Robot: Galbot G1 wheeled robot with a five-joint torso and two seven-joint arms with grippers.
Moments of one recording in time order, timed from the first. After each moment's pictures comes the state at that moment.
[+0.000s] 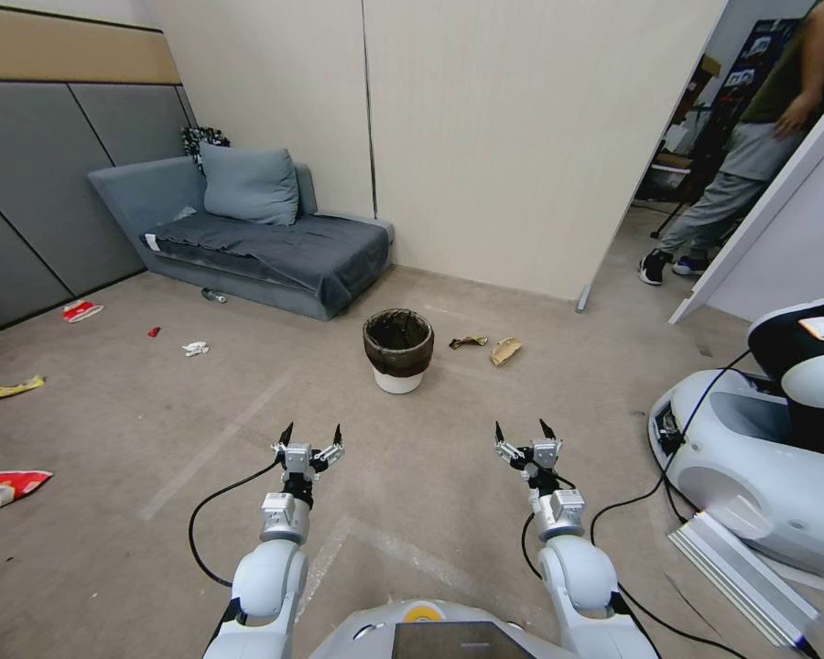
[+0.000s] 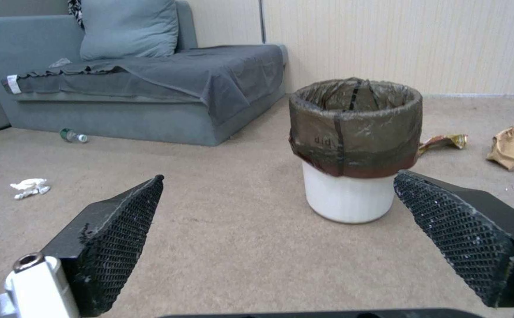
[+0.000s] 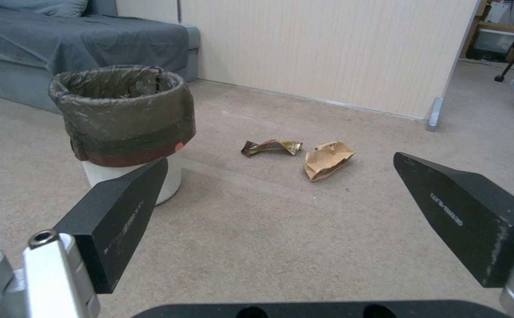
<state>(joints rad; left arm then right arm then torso) 1.55 -1.50 -0.55 -2.00 0.00 0.00 0.00 -1.55 1.50 0.55 2.00 0.00 0.00 0.00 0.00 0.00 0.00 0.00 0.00</state>
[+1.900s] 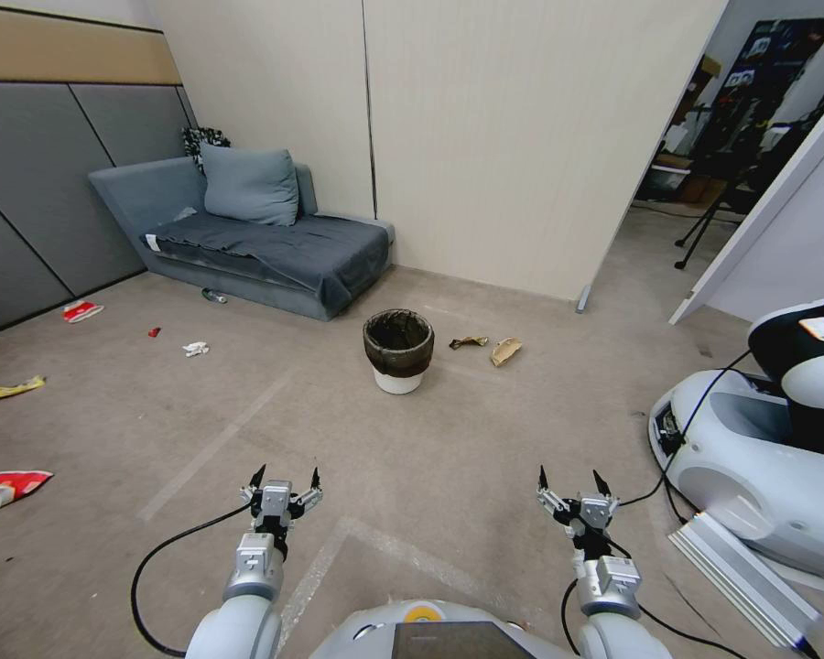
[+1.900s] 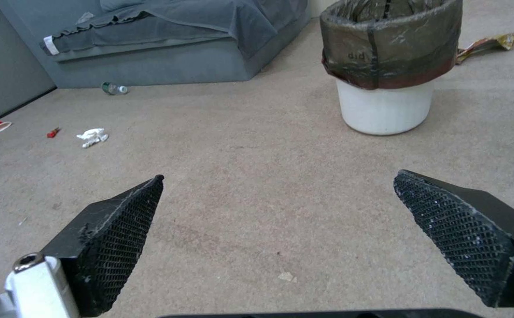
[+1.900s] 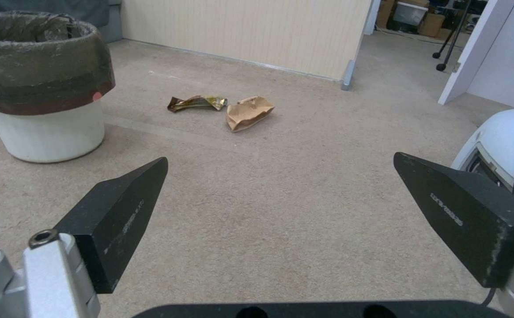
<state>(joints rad) 1.81 -1.42 -0.57 -2.22 0.04 0.18 -0.11 -1.85 1.61 0.68 2.14 -0.05 0.06 0.05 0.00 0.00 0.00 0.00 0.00</state>
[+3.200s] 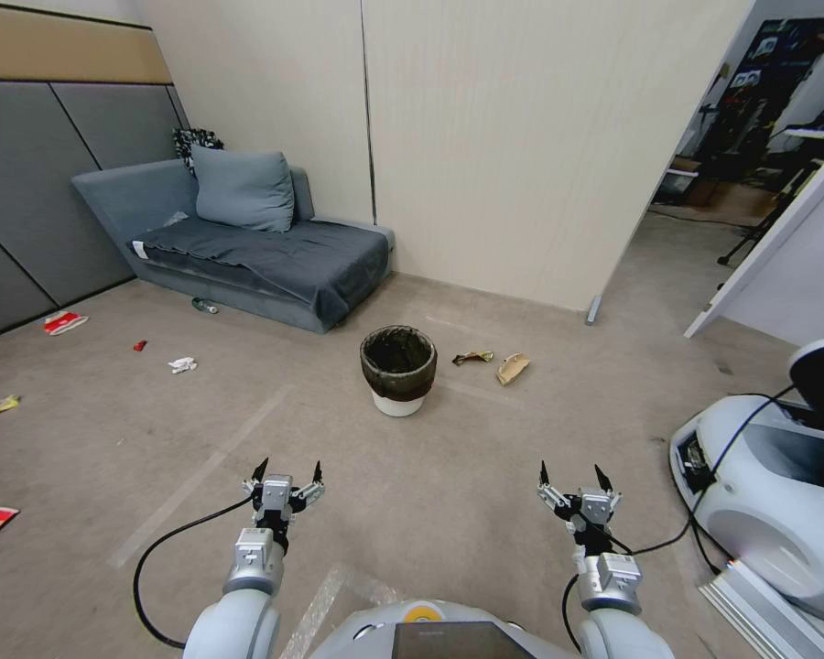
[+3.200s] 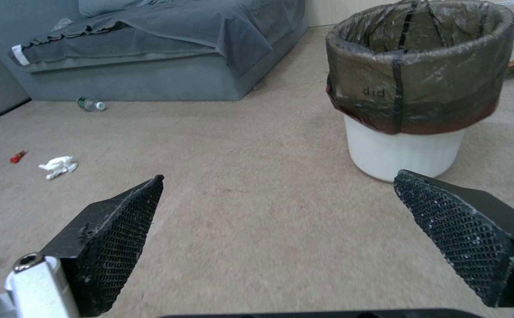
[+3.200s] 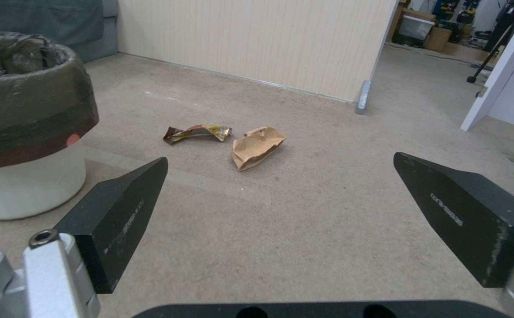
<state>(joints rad) 1.79 -1.42 -0.57 -2.20 0.04 0.18 -0.09 -1.84 1.61 0.68 2.14 -0.06 0.08 0.05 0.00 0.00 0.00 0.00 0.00</state>
